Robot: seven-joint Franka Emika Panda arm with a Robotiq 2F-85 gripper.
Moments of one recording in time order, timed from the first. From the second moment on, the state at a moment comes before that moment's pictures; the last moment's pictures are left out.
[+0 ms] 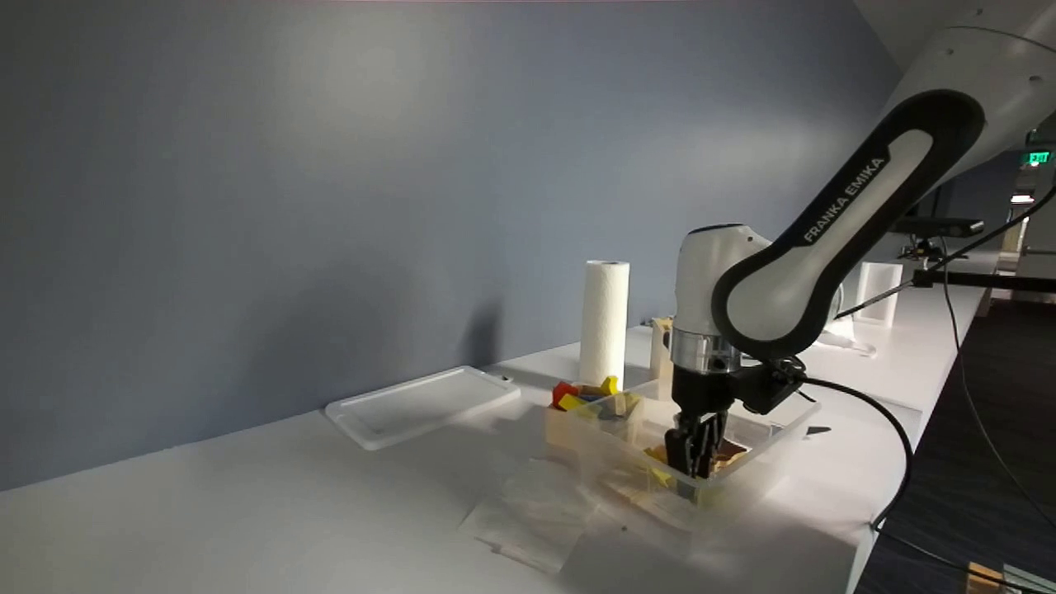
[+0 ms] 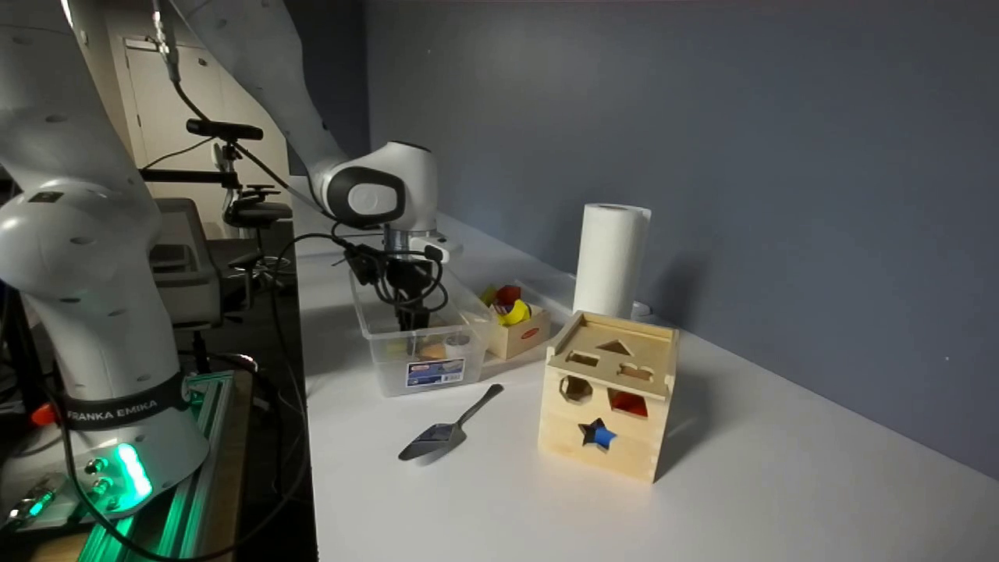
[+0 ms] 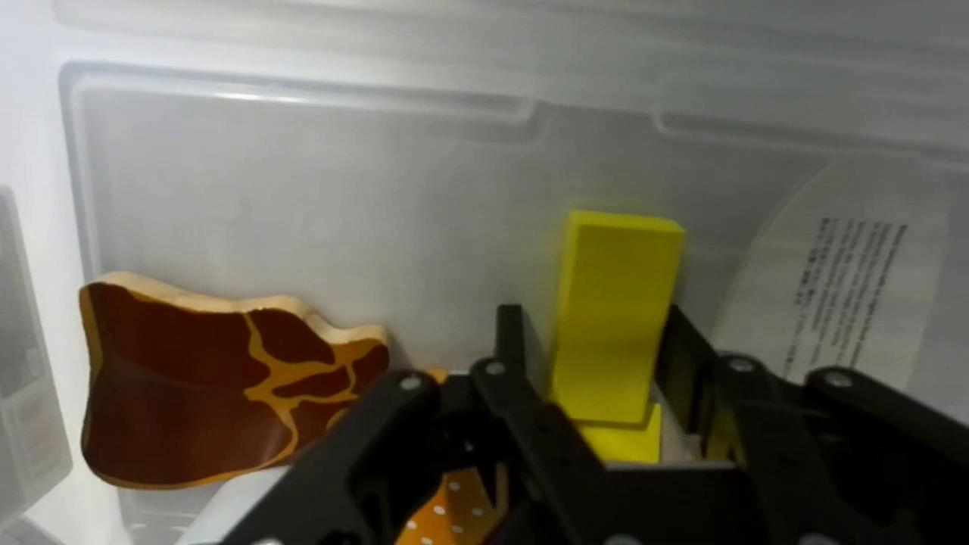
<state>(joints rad) 0.05 -0.17 0.08 -2.75 0.02 2.59 0.07</state>
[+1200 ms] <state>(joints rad) 0.15 -0.40 0.27 -2.70 -0.21 2.36 0.14</state>
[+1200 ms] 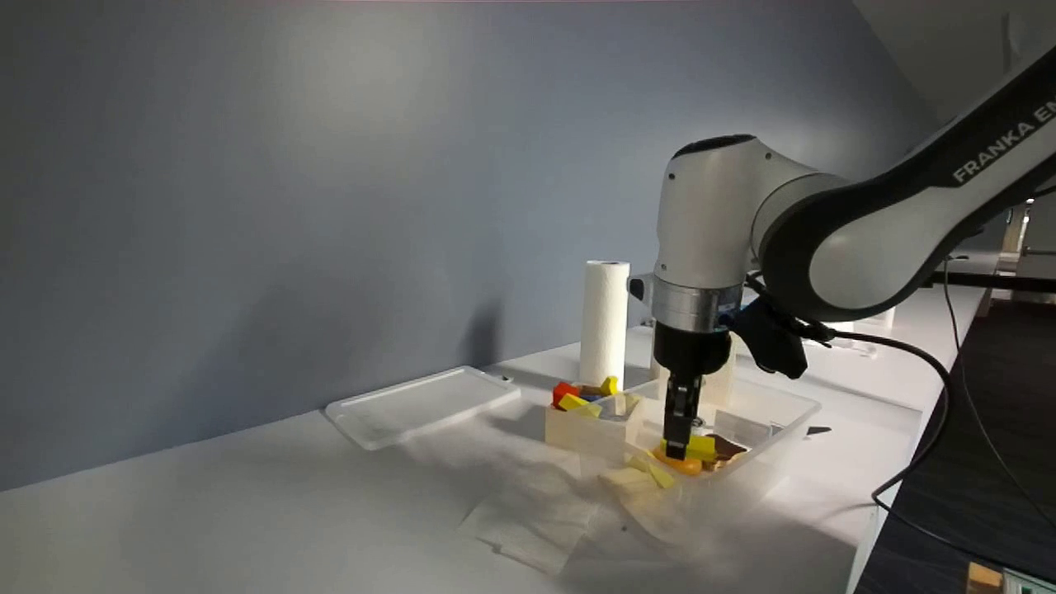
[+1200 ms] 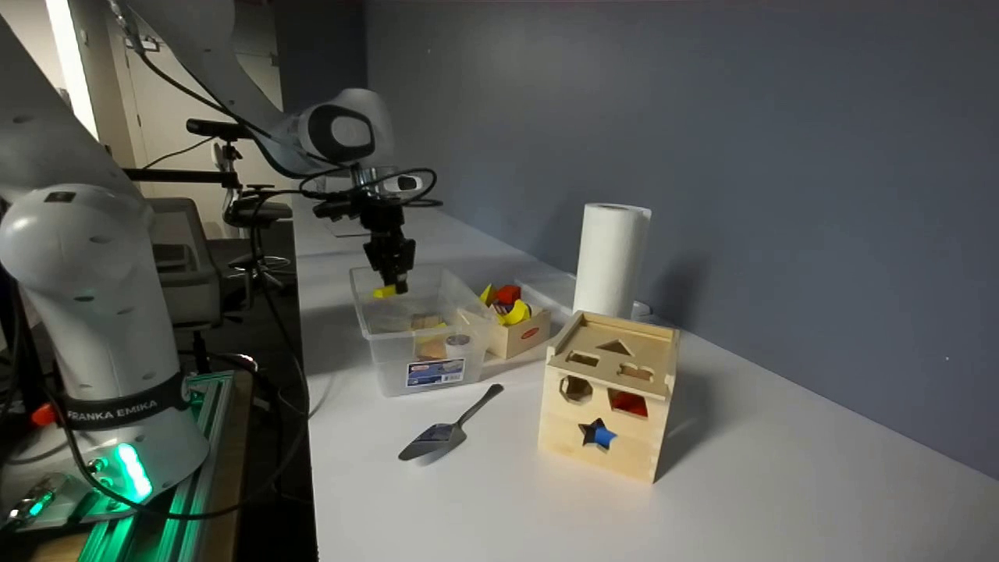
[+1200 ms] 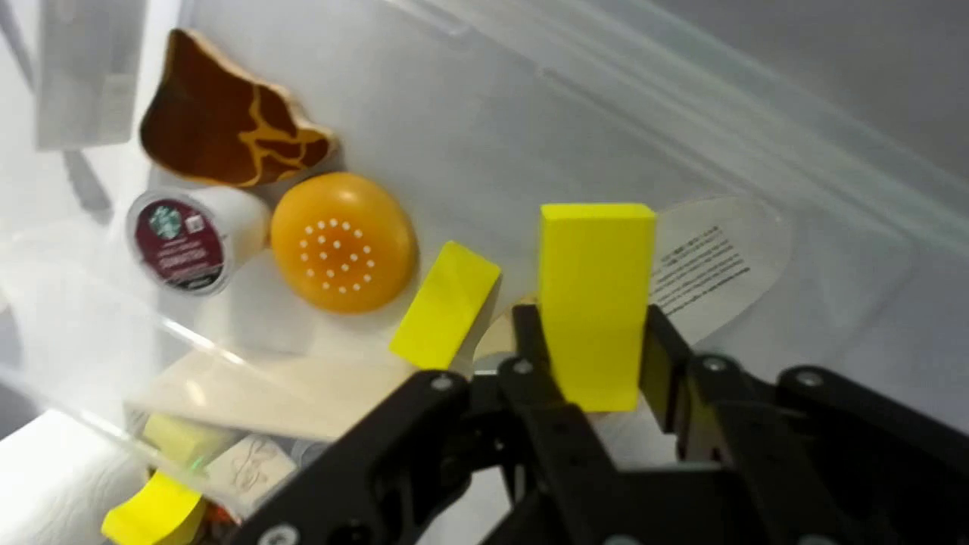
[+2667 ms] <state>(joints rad) 0.05 -0.23 0.22 -2.35 -0.71 2.47 -0.02</state>
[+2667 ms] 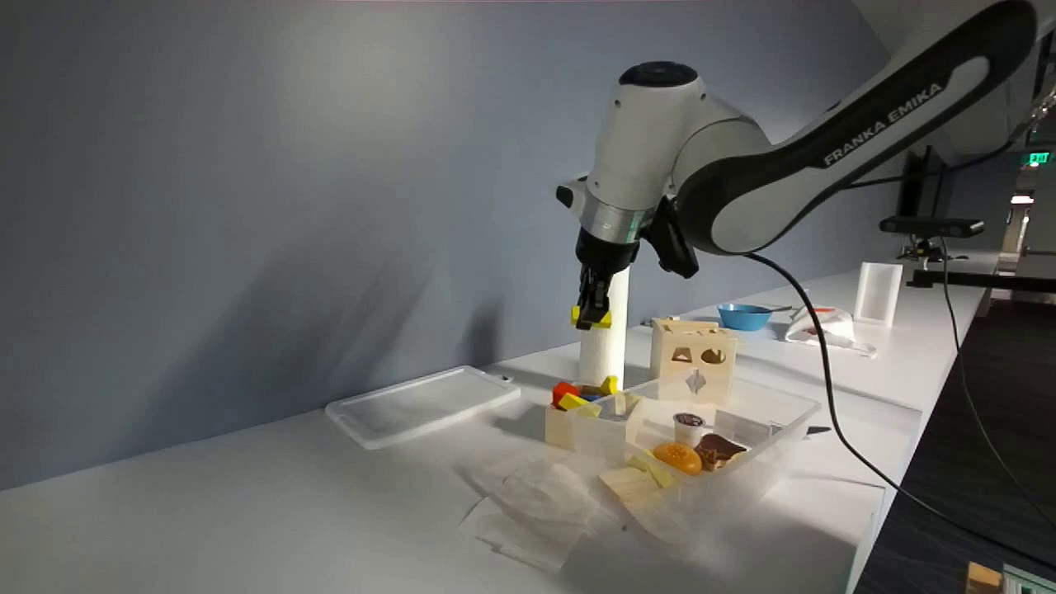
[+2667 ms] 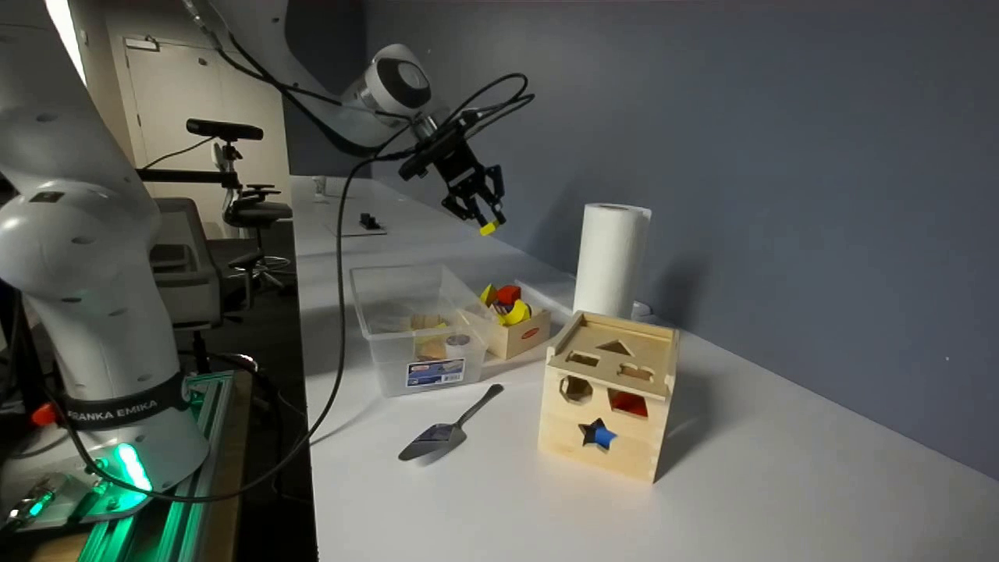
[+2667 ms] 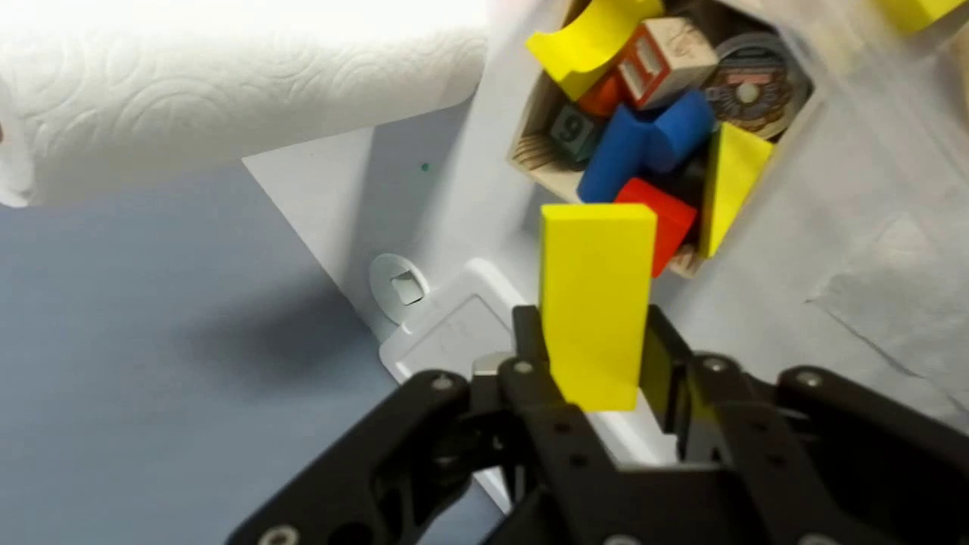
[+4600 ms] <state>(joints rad) -0.03 0.14 0.07 -2.25 -0.85 2.75 0.21</state>
